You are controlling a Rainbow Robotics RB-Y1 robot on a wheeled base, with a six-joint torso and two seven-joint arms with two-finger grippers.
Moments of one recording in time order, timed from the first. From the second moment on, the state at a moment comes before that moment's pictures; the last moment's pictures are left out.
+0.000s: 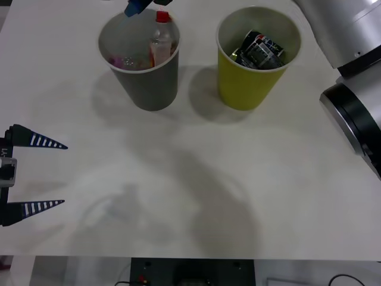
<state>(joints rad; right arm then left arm) -1.46 -0.31 0.35 -1.05 2.20 -1.21 -1.19 0.26 1.13 0.26 -2.01 -1.31 -1.13 -0.09</state>
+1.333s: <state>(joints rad) -0.71 -0.78 -0.04 -1.91 1.81 -1.48 -0.93 0.26 1.13 0.26 -2.01 -1.31 -1.13 -0.09</state>
